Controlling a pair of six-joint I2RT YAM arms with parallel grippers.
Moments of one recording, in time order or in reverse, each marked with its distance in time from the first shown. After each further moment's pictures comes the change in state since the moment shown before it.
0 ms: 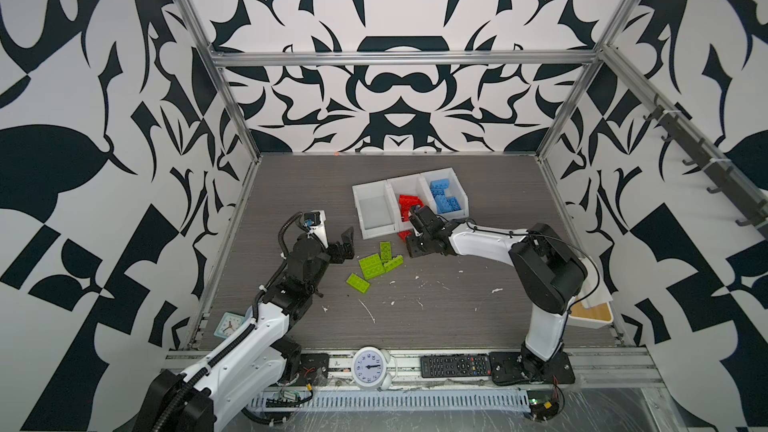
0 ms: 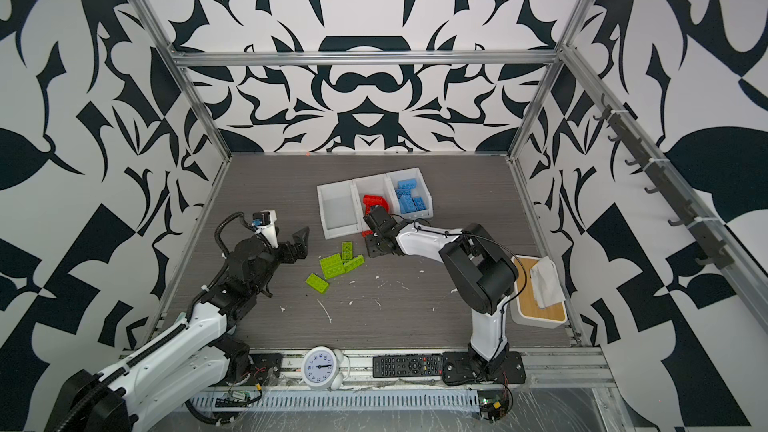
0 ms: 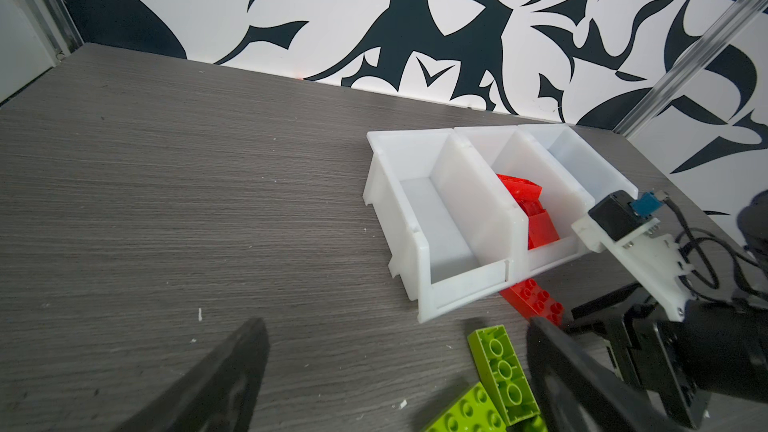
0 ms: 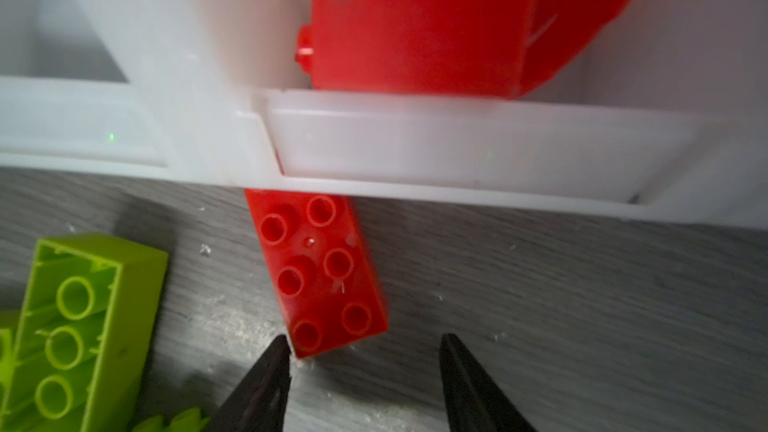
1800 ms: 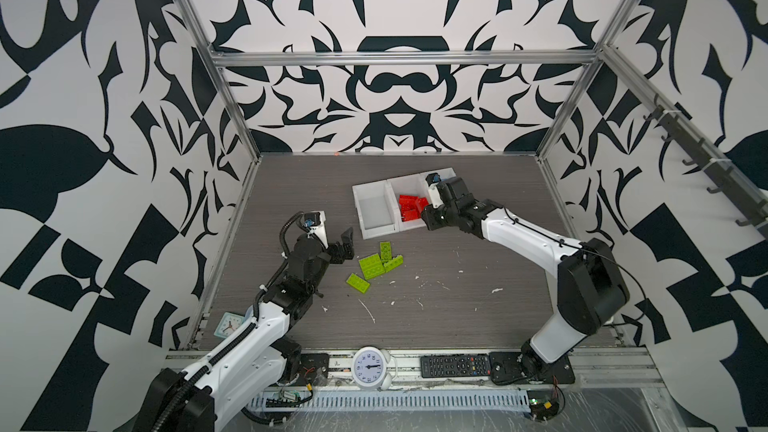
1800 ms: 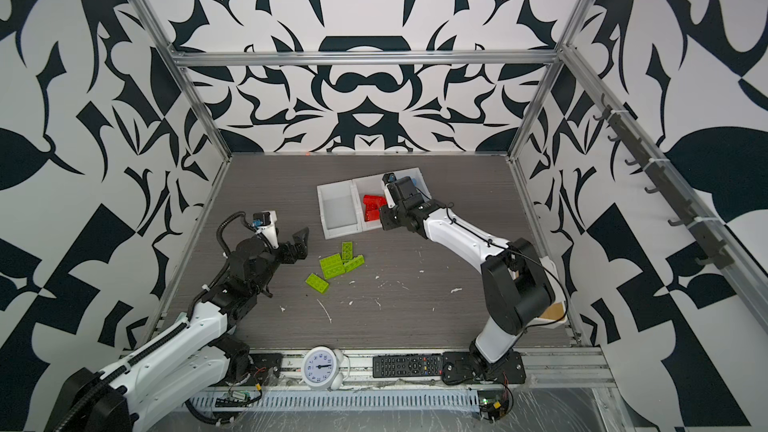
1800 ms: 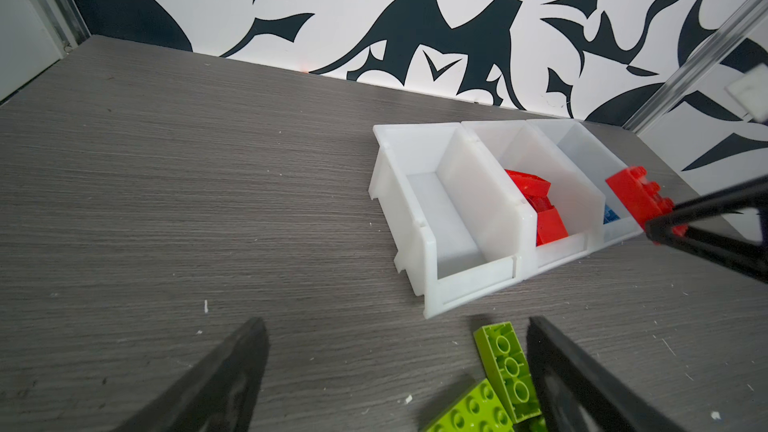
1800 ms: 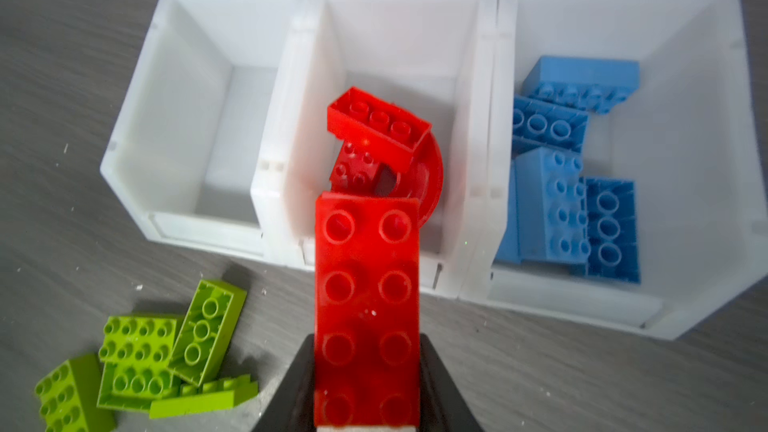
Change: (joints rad) left arm 0.000 0.009 0.000 -0.016 -0.011 -0.004; right arm -0.169 -0.174 0.124 -0.058 -0.114 -0.166
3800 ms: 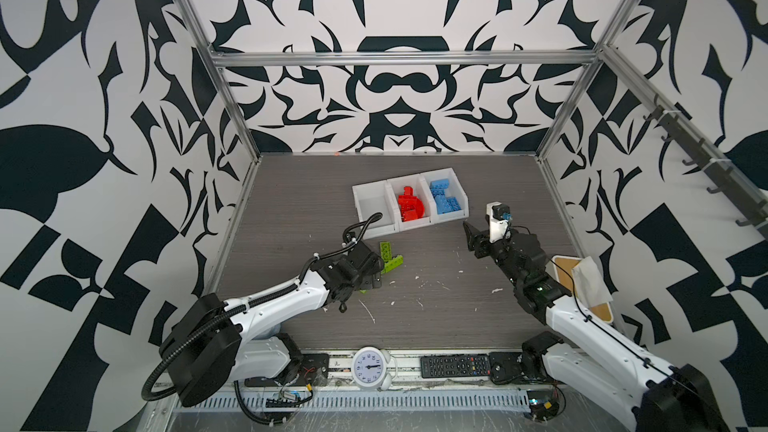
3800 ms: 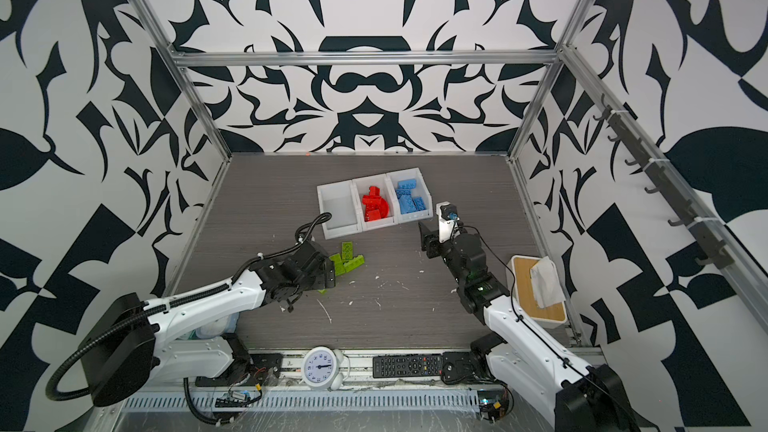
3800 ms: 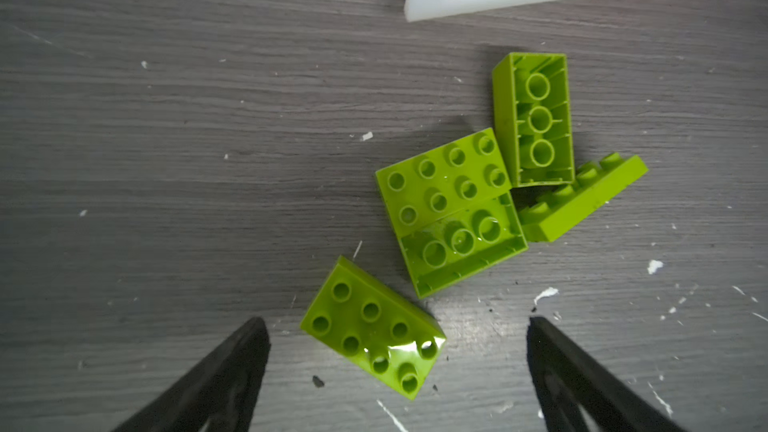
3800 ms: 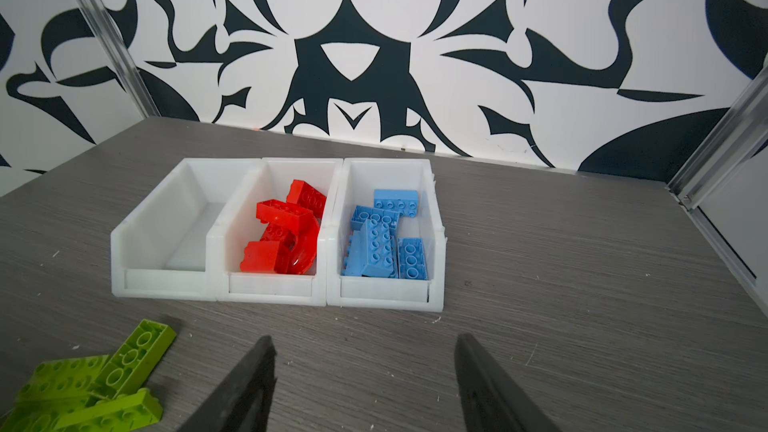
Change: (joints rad) left arm -0.375 0.399 0.326 -0.726 -0.100 -0.477; right arm -0.137 -0.822 -0.865 0.667 0.100 -0.116
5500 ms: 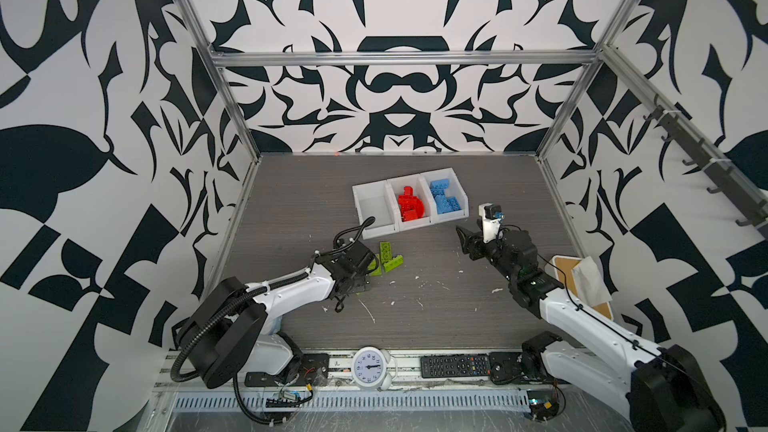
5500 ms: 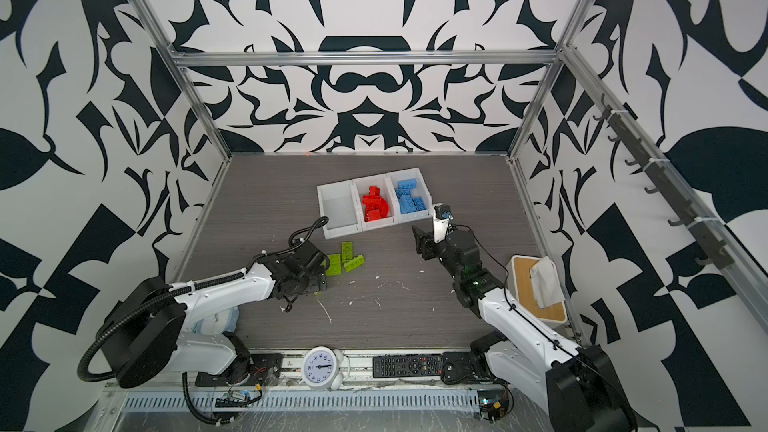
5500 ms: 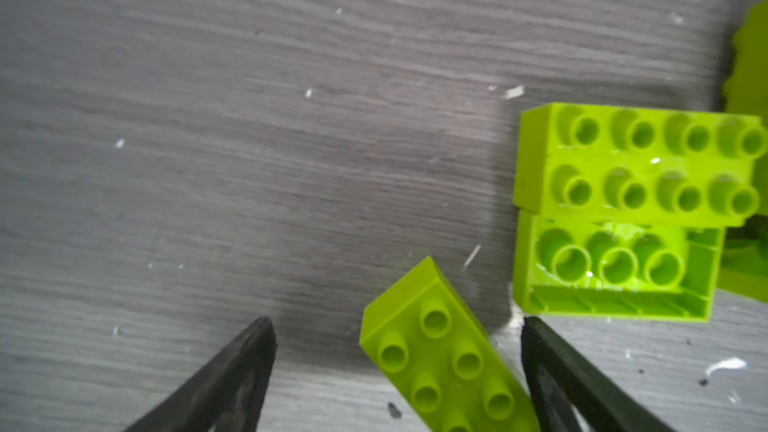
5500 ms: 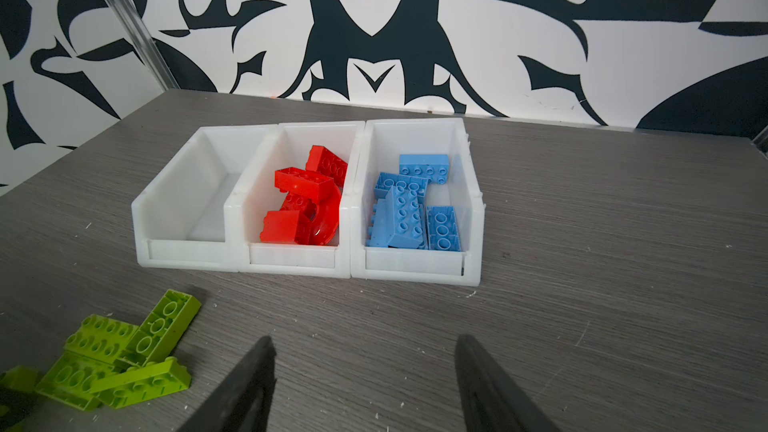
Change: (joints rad) left arm 0.088 0.085 -0.049 -0.032 0.034 -0.062; right arm 0.000 0.112 0.018 -0.015 -0.082 0.045
